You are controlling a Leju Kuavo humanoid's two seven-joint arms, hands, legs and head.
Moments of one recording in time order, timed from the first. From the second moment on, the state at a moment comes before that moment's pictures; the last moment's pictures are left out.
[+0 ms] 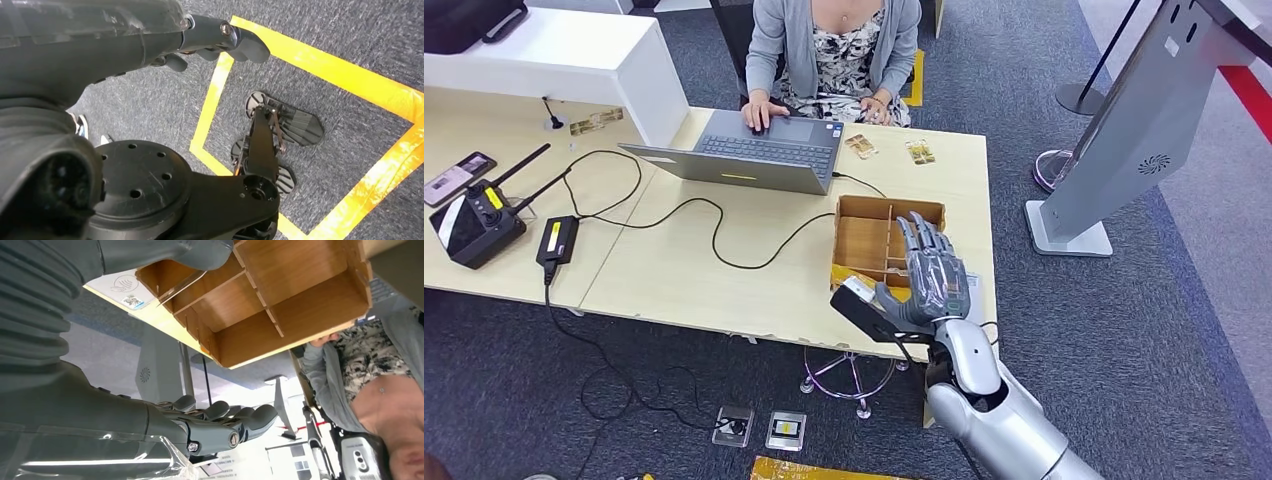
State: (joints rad) left arm -0.09 0.10 -0.77 -0.18 1.04 0.17 0.06; right arm -0.48 -0.06 0.85 -1.20 0.88 -0.25 0.38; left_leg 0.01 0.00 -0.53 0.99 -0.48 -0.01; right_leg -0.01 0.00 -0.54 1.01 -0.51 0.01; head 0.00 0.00
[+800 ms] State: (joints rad) left arm -0.09 0.10 -0.80 -0.18 1.04 0.16 0.06; right arm -0.54 -0.03 0.84 -1.02 0.85 -0.25 0.36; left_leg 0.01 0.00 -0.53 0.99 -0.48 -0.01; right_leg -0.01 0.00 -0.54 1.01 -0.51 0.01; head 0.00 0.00
